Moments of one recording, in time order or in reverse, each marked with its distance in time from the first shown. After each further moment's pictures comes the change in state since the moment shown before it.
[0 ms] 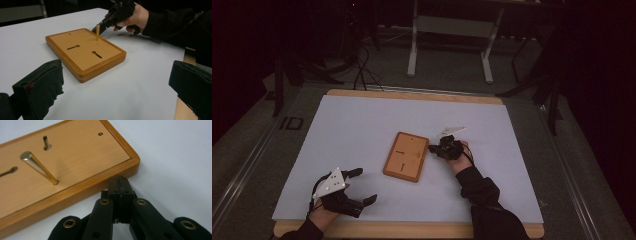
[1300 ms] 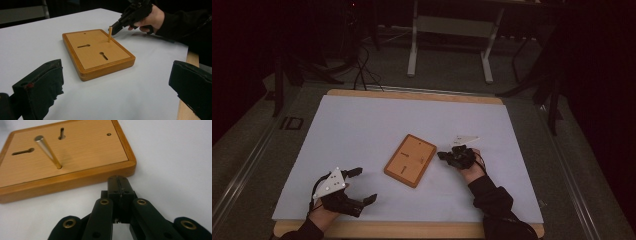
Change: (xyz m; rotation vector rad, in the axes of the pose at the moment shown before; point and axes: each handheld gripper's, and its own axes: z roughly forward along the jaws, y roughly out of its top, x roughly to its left) left arm 0.000 0.000 -0.001 -0.002 0.017 0.005; right arm 0.002 -0.030 -0.034 -0.033 0.008 -0.043
